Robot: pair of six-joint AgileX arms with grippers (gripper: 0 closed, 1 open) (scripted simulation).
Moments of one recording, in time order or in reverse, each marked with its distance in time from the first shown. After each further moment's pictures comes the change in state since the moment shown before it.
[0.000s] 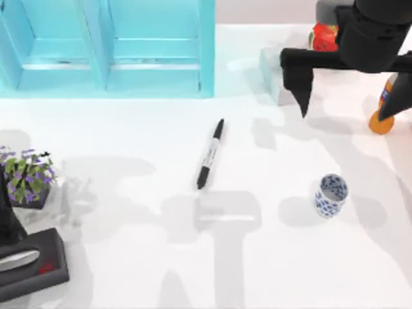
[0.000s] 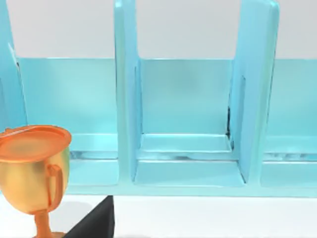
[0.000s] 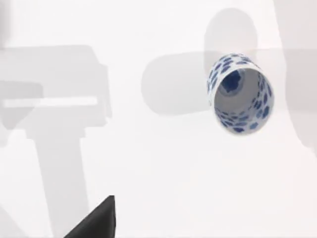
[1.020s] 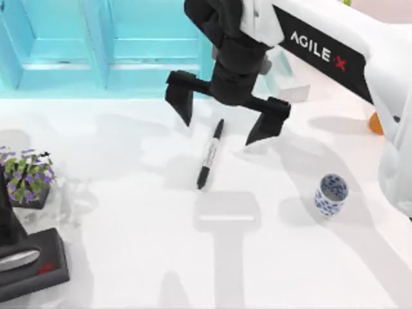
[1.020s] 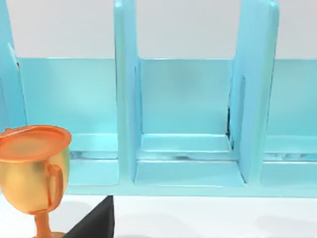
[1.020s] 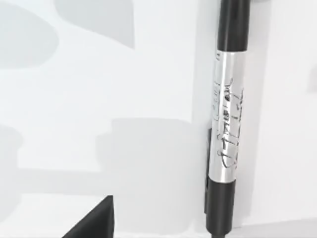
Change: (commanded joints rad) left arm 0.000 0.000 0.000 0.000 0.000 0.000; right arm 0.149 0.549 0.397 0.245 -0.077 0.392
